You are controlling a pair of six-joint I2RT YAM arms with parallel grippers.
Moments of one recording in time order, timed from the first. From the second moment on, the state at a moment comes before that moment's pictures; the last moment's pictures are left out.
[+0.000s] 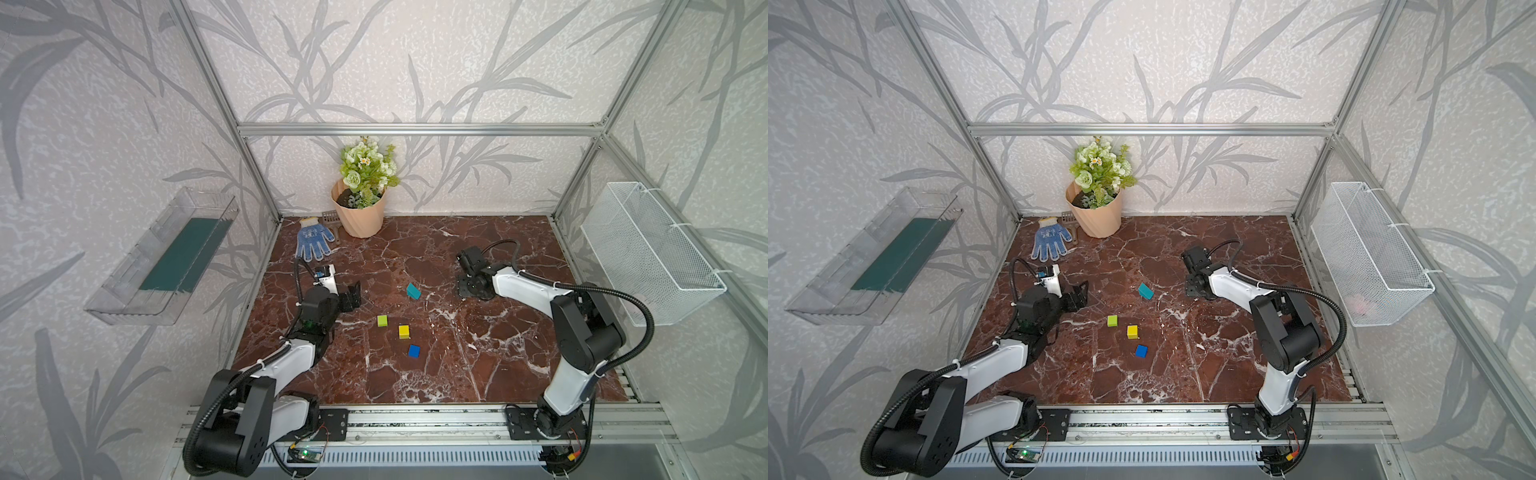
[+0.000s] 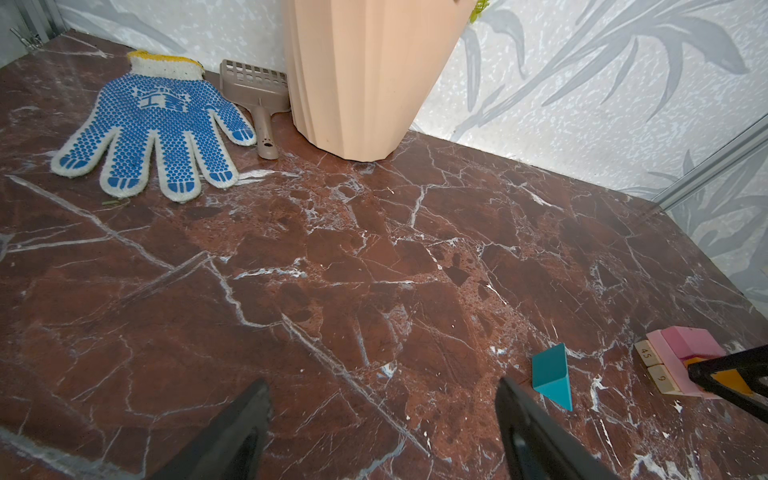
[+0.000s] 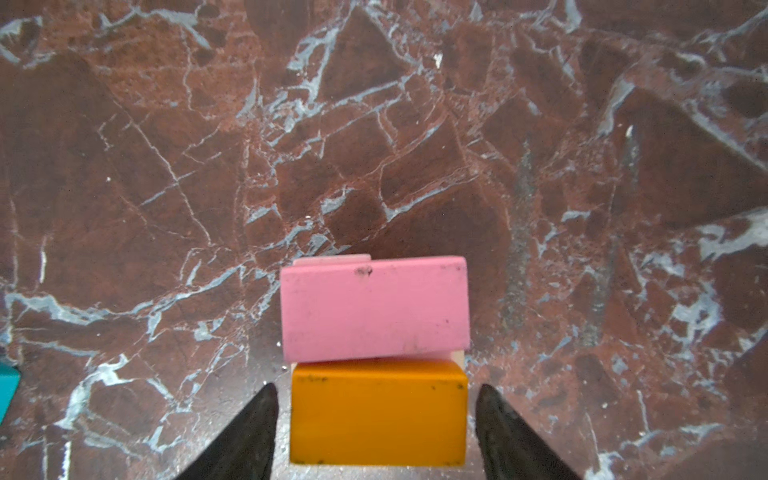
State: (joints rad) left arm -0.16 1.19 0.32 0.51 0.04 -0.33; right arm 0.46 1.79 1.15 -0.51 0.26 0.51
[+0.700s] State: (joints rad) left arm -0.24 1.14 0.33 0.44 0.03 -0.32; right arm 0.46 1.51 0.99 -0.49 0.29 0.48
